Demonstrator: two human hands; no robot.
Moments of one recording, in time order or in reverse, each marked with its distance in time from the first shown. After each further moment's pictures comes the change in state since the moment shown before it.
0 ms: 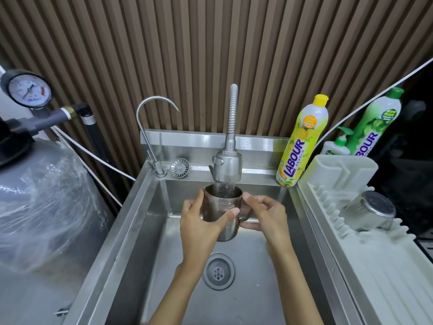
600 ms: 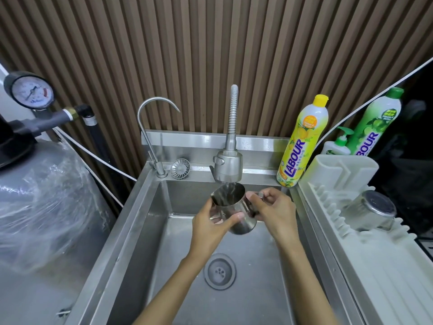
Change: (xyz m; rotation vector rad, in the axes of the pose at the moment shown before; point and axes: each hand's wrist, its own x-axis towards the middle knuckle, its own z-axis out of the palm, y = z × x) left_hand 0.009 -0.023 0.018 -0.221 -0.257 -0.018; right_hand 0.010 -0.006 -0.009 -0.319 0.084 -0.195
